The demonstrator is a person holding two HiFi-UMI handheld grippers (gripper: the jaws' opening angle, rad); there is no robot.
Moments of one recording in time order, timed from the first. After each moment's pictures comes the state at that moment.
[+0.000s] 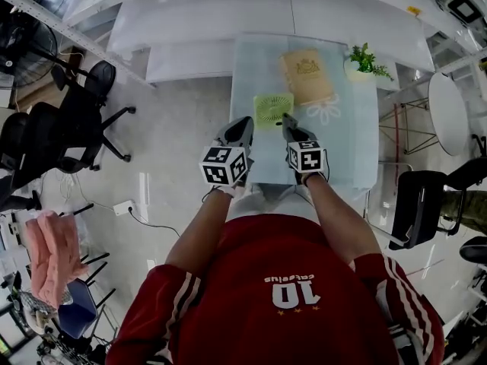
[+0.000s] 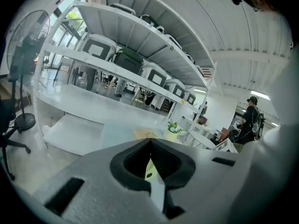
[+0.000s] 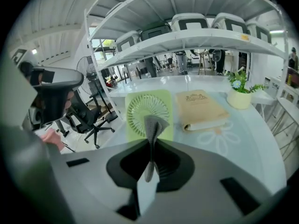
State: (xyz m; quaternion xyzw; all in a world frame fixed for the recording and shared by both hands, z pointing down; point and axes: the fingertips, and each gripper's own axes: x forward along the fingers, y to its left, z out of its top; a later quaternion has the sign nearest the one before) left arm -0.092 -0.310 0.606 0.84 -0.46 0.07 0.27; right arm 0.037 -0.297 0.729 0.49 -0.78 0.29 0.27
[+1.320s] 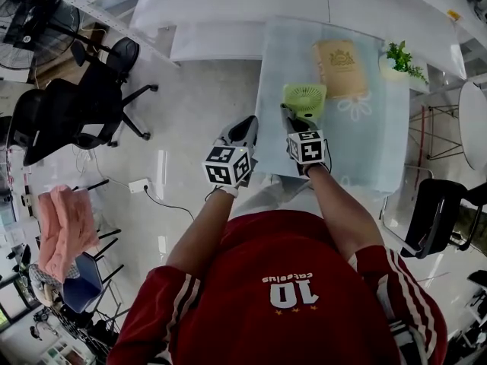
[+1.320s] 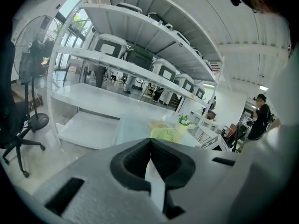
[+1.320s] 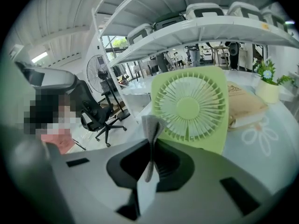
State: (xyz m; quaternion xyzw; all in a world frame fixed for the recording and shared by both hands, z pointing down) left arm -0.157 -0.288 0.638 0.81 -0.50 0.10 0.28; right arm -0.055 -0.305 0.768 0.43 -0.81 0.30 0.26
